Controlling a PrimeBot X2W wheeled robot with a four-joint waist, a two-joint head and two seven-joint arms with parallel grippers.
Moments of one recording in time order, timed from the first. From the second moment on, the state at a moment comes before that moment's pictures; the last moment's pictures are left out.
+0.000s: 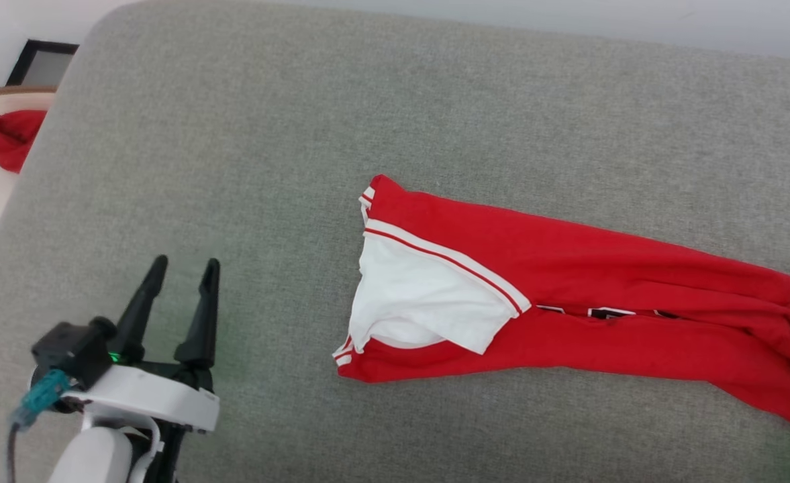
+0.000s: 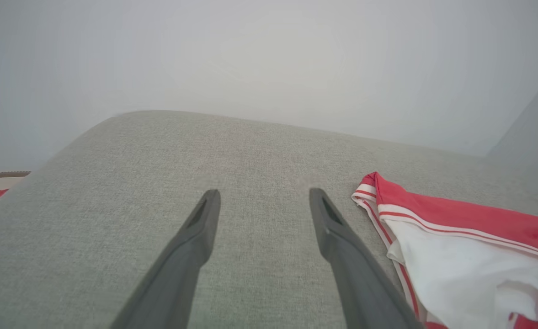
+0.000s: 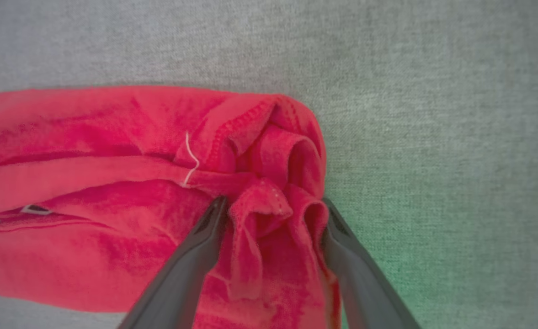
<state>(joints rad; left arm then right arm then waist) -0.22 0.35 -0.13 0.20 -0.52 -0.13 -0.26 -0.27 -0.30 -0.38 0.10 0.48 0.13 1.03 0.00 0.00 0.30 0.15</state>
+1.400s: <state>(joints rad) -0.23 0.39 -0.12 0.16 -0.54 -0.13 -0.26 -0.42 -0.34 -0.65 0.25 0.27 0.13 0.77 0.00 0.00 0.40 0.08</state>
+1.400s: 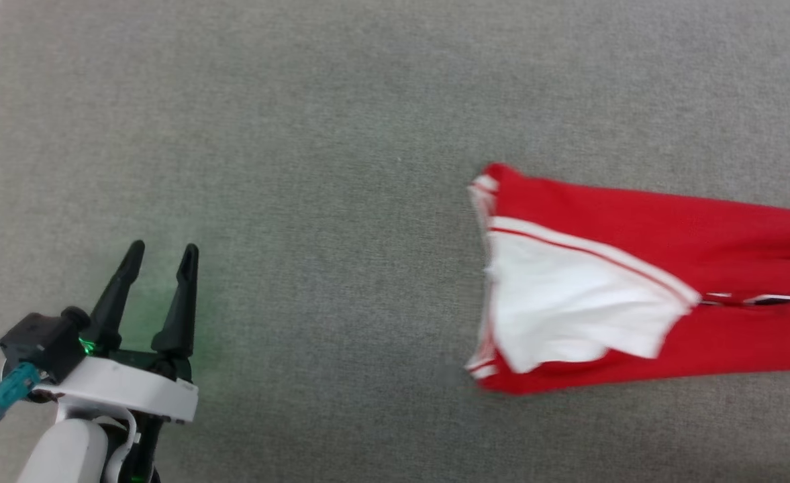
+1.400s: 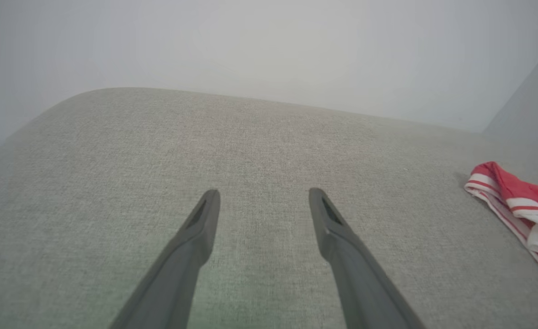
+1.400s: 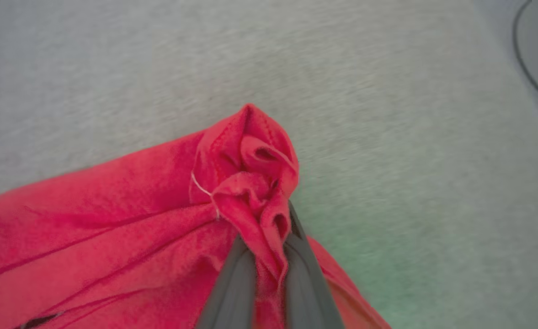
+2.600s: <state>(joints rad) -0.23 0.33 -0.17 0.20 -0.56 -0.13 -0.26 -0.33 -0.20 0.08 -0.25 0.46 0.13 0.82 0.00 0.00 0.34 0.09</state>
